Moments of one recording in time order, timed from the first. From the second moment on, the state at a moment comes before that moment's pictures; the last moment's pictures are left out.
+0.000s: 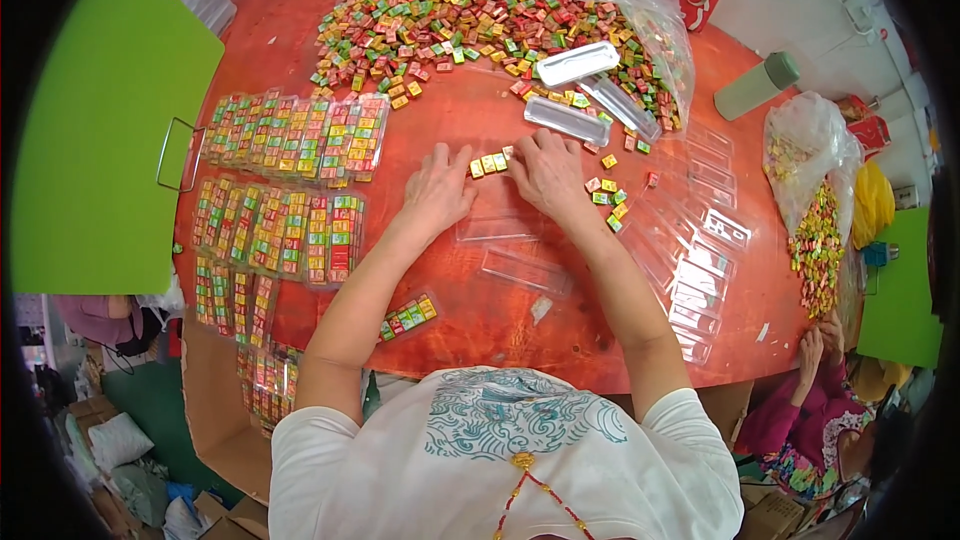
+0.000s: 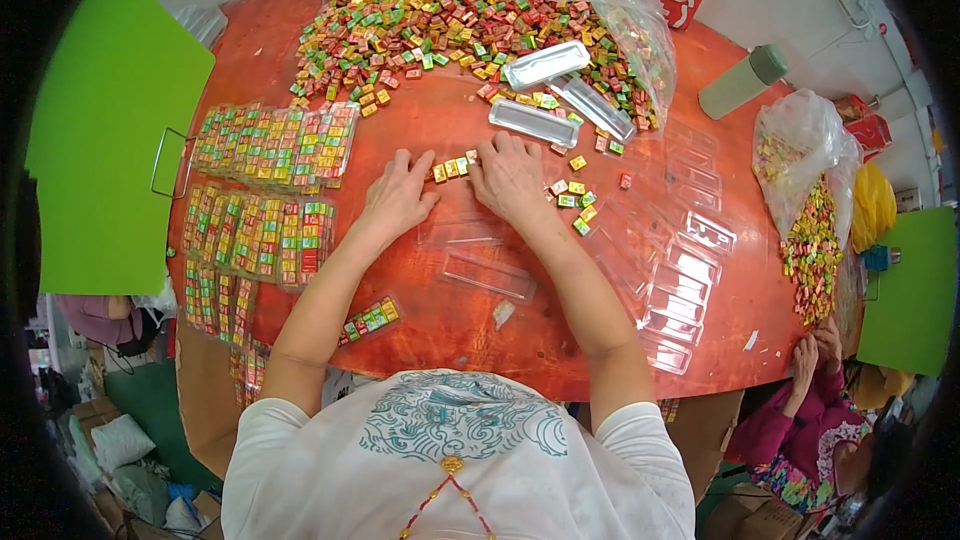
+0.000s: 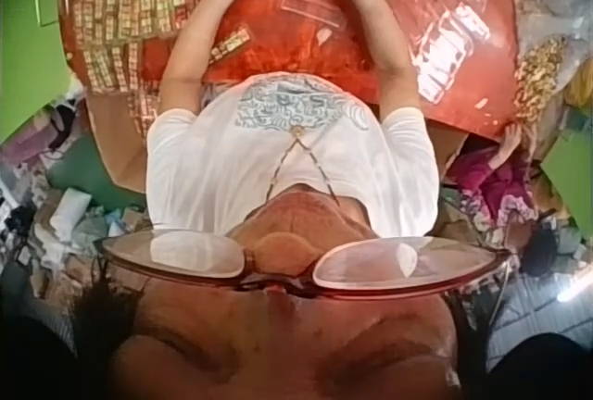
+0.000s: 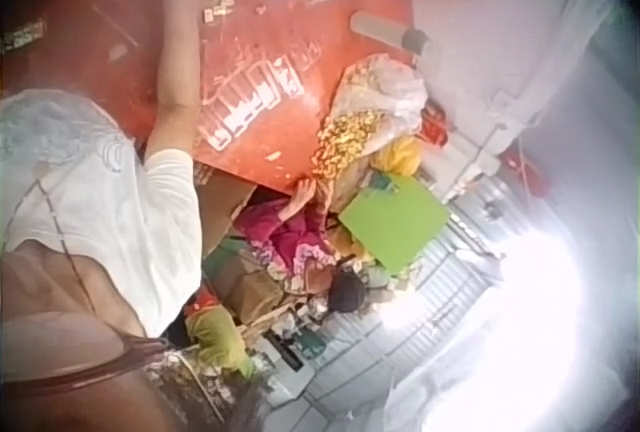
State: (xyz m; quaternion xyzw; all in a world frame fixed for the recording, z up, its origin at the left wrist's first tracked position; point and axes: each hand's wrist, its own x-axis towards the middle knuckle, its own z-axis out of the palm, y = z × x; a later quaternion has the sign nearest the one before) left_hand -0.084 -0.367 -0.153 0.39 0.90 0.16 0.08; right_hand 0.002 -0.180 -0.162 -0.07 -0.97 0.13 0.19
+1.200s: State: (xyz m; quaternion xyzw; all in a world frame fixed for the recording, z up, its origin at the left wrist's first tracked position) left_hand -0.008 -0.410 -0.163 0.49 0.86 0.15 0.04; right_hand 0.108 -0.221 -0.166 -0.05 -0.96 0.21 0.17
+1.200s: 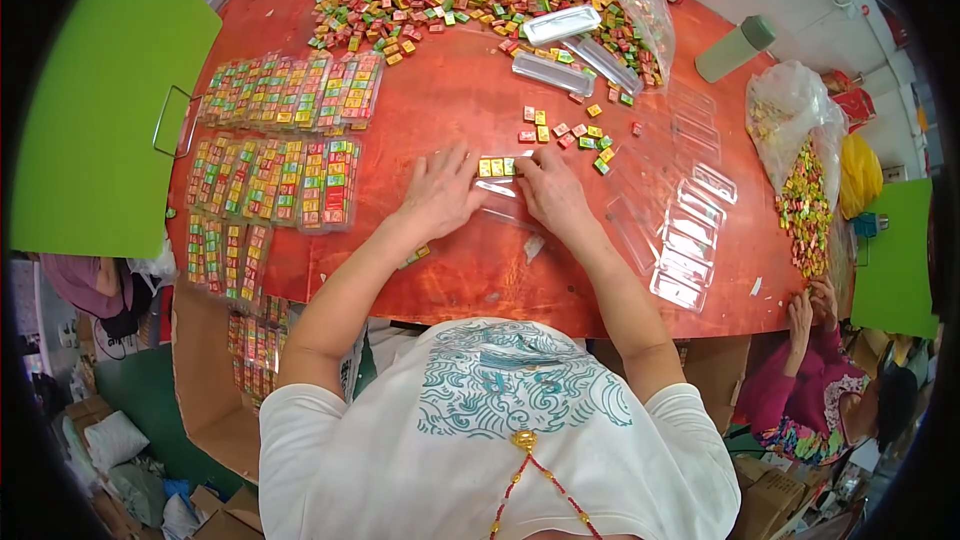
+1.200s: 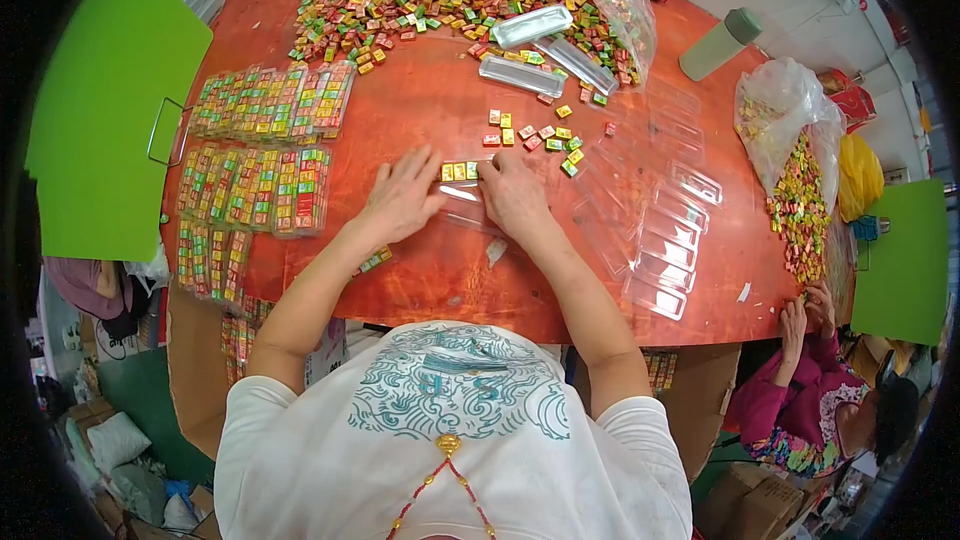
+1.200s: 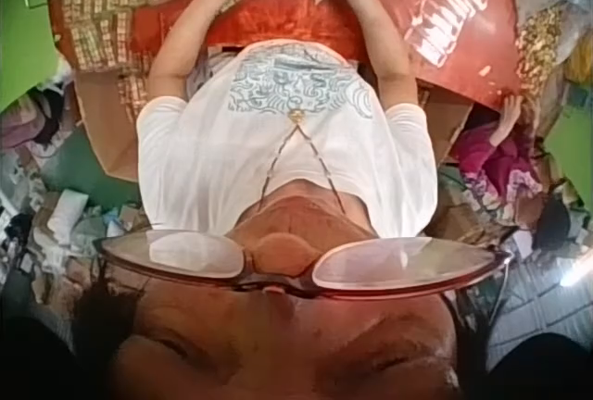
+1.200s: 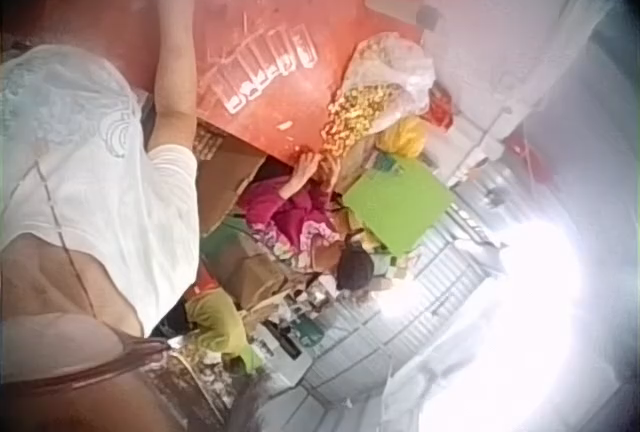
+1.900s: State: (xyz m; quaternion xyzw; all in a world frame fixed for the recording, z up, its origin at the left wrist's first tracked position) left_hand -0.018 -0.427 -0.174 0.54 0.82 0.18 -0.02; right_hand 0.166 -0.237 -0.153 -0.03 -0.98 0.16 0.10
